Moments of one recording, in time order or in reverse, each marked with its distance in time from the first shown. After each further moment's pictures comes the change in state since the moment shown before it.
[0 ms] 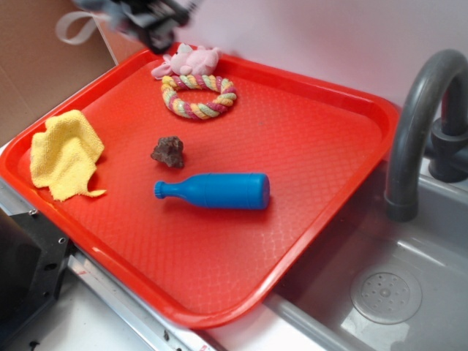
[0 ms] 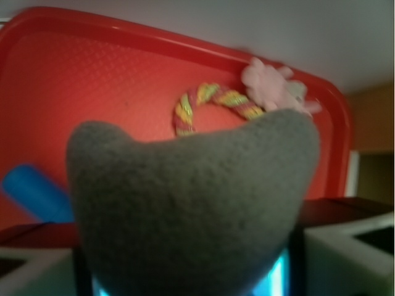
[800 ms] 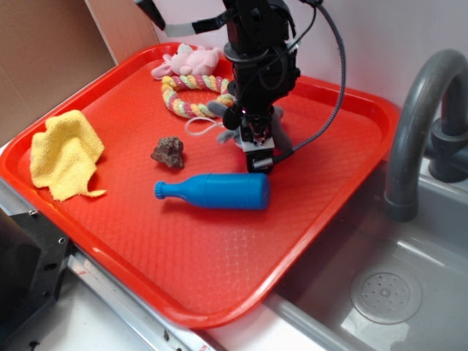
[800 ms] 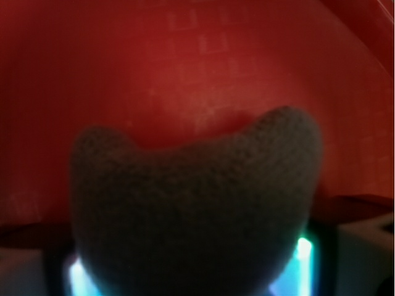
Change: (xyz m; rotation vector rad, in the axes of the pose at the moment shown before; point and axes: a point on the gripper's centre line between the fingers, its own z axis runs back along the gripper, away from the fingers) arm 0.069 -0.073 -0.159 -0.073 0.073 -0.458
